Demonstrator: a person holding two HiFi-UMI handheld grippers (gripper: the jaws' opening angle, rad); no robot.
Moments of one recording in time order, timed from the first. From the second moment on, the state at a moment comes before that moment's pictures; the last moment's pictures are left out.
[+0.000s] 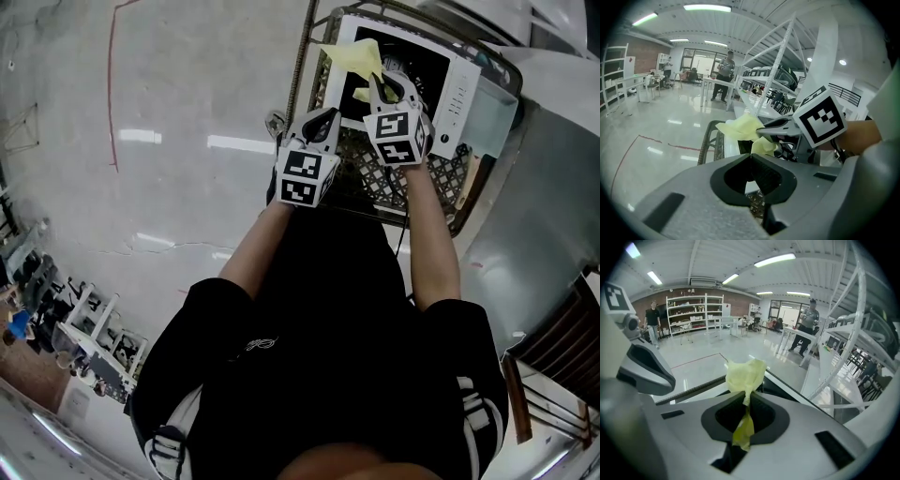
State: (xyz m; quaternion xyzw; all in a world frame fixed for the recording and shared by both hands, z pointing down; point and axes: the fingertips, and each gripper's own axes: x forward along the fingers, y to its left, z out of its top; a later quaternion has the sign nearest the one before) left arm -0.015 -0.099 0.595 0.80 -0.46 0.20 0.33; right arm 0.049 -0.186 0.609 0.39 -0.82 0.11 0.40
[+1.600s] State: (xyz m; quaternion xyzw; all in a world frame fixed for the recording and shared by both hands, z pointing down) left arm 0.127 -0.094 0.594 0.84 -0.38 0.24 0.30; right arm 0.252 -0.148 0.627 0.50 -0.74 0.18 0.41
